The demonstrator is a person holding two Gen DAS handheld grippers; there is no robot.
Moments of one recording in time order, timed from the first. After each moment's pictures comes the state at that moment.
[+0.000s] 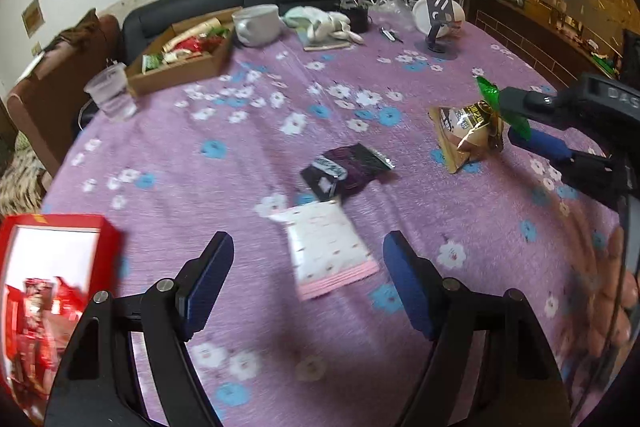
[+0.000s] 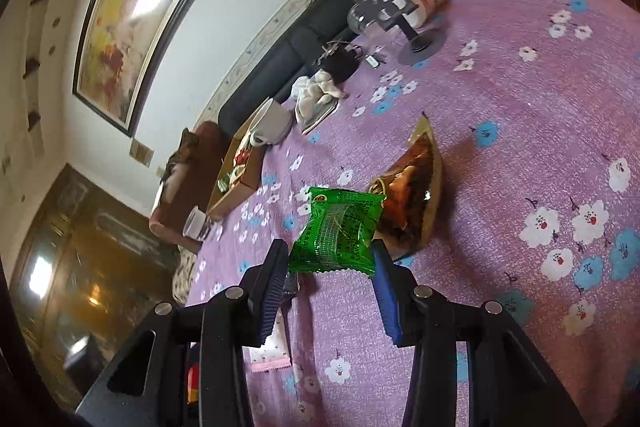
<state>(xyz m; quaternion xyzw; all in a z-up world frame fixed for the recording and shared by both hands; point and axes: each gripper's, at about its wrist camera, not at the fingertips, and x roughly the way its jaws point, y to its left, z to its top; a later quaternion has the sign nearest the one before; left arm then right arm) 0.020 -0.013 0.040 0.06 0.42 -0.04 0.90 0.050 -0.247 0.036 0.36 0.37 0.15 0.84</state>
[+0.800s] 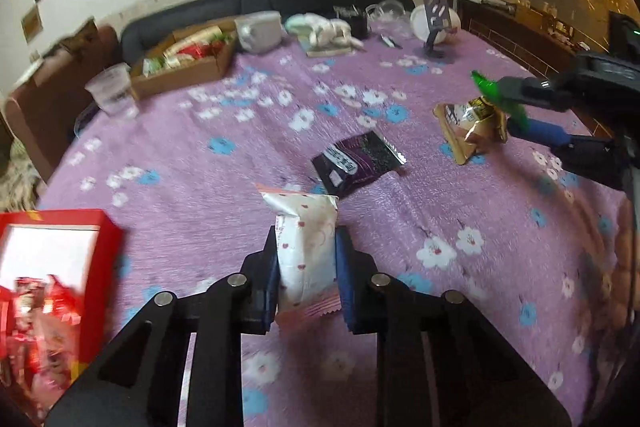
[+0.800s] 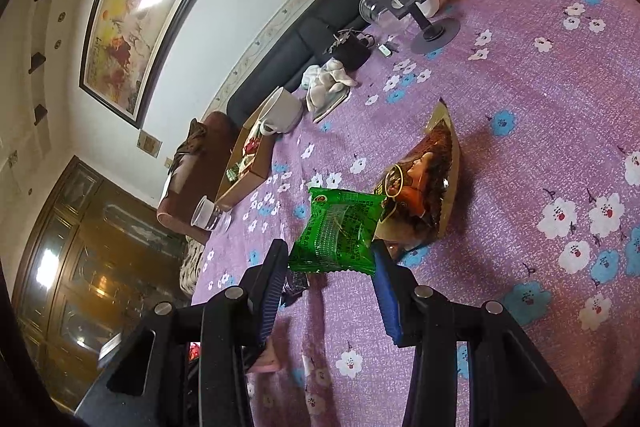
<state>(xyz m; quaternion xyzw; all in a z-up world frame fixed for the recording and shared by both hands) -0.001 0.007 0.034 0.06 0.38 -0.06 0.92 0.052 -0.237 0.035 0.35 0.38 0.17 0.84</state>
